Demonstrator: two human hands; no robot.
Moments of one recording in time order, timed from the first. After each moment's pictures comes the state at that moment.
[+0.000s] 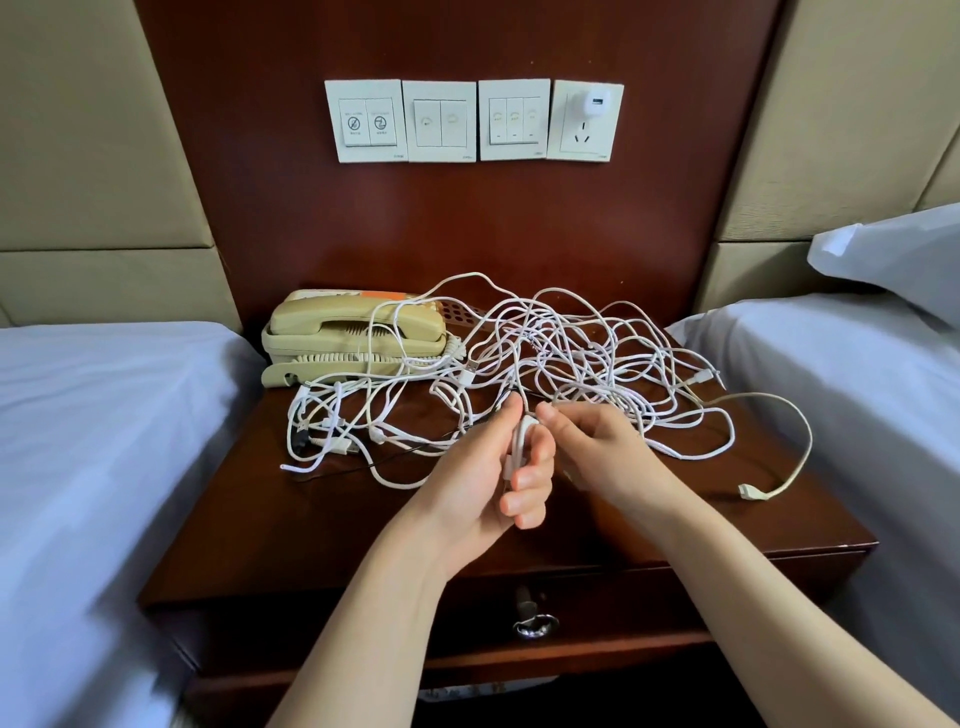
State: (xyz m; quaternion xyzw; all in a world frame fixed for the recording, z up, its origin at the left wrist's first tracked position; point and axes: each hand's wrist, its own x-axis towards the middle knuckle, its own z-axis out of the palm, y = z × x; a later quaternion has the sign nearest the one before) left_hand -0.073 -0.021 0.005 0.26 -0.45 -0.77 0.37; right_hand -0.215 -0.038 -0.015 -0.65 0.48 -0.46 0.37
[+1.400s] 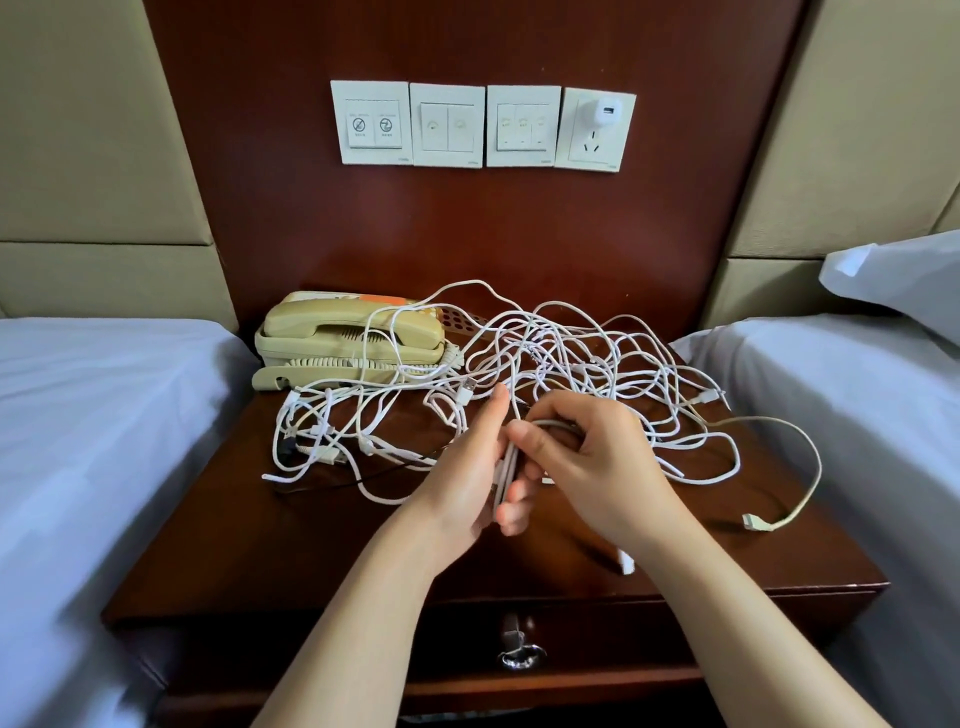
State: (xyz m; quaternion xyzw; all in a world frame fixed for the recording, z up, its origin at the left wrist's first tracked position) left_hand -0.081 -0.040 0.003 0.37 -0.52 -0.68 0.36; right_hand -0.208 -0.029 0.005 -0.71 0.49 -0.46 0.20
